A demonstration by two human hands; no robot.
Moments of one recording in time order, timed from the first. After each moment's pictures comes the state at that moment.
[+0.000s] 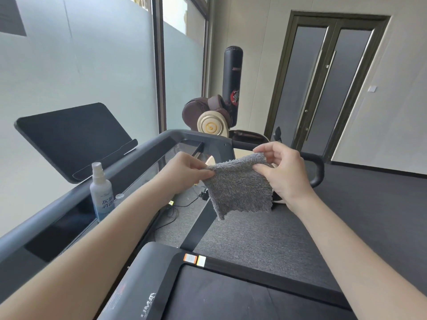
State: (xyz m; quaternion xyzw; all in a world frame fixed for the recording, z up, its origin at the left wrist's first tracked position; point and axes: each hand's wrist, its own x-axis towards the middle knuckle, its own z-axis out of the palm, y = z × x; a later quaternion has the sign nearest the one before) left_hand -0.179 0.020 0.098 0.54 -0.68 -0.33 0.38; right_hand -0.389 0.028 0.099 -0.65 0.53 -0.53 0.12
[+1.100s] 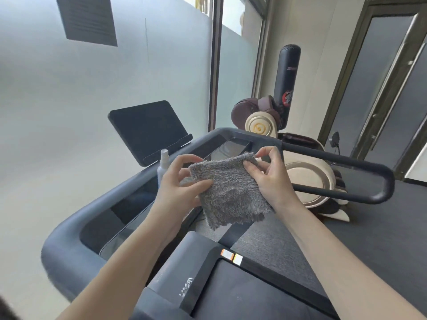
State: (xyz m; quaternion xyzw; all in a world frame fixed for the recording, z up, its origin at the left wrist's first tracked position) left_hand -0.121 0.113 0.066 0.45 -0.44 -0.43 0.65; right_hand -0.291 0.034 0.074 -0.66 0.39 -0.52 0.38
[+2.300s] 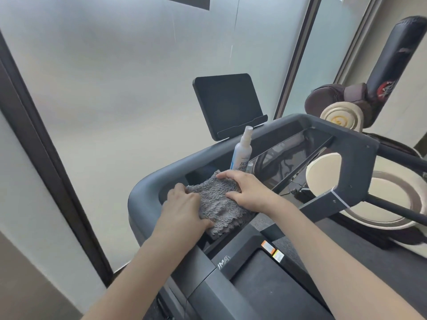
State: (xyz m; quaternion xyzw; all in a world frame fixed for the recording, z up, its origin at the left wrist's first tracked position) left_hand -0.026 0.161 -0.003 0.85 -0.50 -0.11 0.14; right_hand -0.128 0.007 -0.007 -0.92 0.27 -0.11 0.26
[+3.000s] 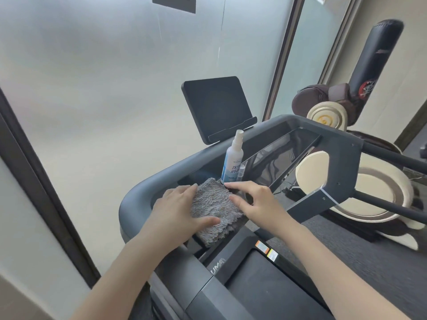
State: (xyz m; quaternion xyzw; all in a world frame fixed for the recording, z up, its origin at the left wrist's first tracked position) left_hand -0.010 0.156 0.001 0.80 -0.57 -0.12 0.18; right_hand -0.165 0.016 -0.022 -0.89 0.26 -0.27 0.26
